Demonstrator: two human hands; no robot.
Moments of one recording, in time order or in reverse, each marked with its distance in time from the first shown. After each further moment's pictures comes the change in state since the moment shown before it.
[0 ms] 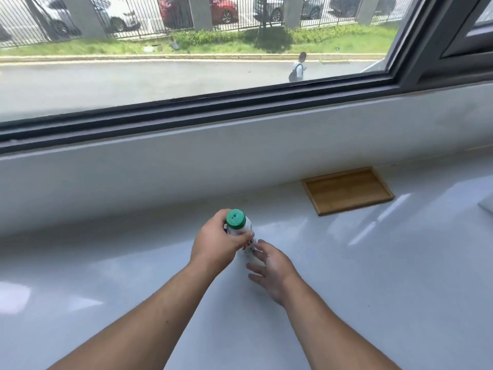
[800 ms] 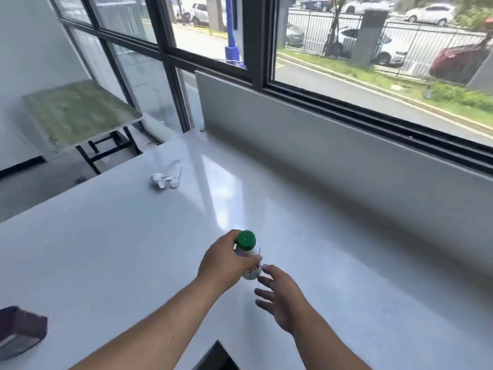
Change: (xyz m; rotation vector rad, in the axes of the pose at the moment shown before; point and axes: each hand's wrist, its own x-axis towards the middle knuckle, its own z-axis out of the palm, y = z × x) left_hand -0.352 -0.294 -0.353 -0.204 0.701 -0.466; right_hand -0.168 0.304 0.384 -0.733 -0.552 0.210
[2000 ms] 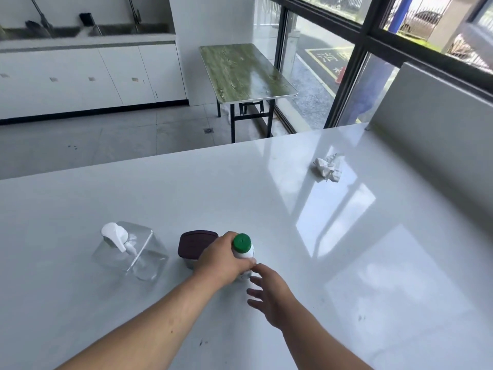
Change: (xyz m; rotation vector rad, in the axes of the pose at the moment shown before) left_hand -0.093 -0.300 -0.306 0.015 0.317 -0.392; right_hand 0.030 0.186 0.387 -0.505 -0.334 0.166
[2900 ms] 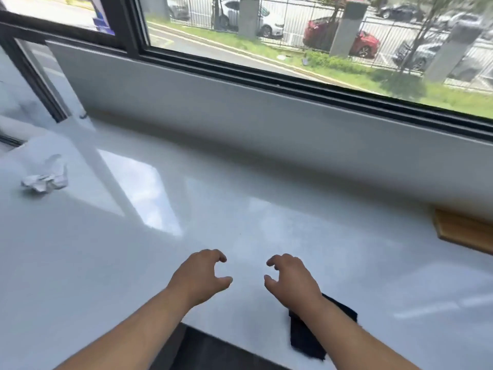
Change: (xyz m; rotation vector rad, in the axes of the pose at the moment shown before) left_hand -0.213 0.239 0.368 0.608 -0.711 0.790; right_hand -0.288 0.219 -0.447 -0.676 0.987 -0.163
